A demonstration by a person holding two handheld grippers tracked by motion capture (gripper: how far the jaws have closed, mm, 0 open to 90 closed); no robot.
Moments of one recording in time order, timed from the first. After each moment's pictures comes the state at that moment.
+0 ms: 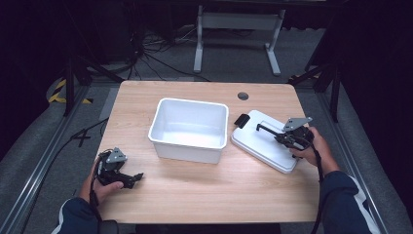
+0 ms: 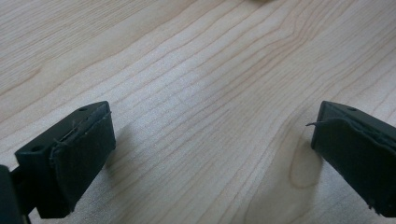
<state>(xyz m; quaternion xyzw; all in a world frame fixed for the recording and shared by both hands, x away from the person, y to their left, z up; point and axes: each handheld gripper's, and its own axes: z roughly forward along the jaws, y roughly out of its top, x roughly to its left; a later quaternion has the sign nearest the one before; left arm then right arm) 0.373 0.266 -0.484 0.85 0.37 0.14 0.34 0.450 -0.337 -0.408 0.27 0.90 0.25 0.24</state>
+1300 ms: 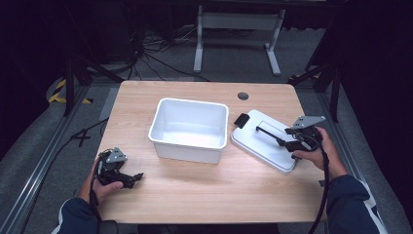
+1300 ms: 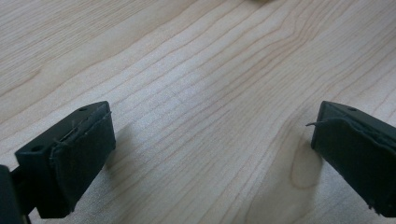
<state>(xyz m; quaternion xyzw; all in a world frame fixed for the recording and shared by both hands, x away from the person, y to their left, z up) 0.374 0.266 -0.484 0.85 0.37 0.14 0.34 0.430 -0.346 -0.385 0.32 0.87 0.29 0.23</state>
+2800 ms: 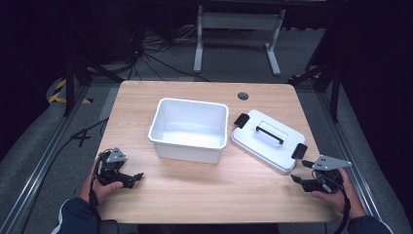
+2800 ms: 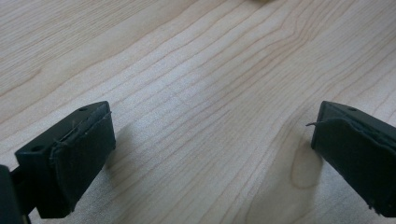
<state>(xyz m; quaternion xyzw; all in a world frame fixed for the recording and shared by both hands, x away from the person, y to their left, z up) 0.374 0.266 -0.484 0.85 0.38 0.14 0.34 0.325 -0.390 -0.437 0.34 0.85 0.33 0.23</state>
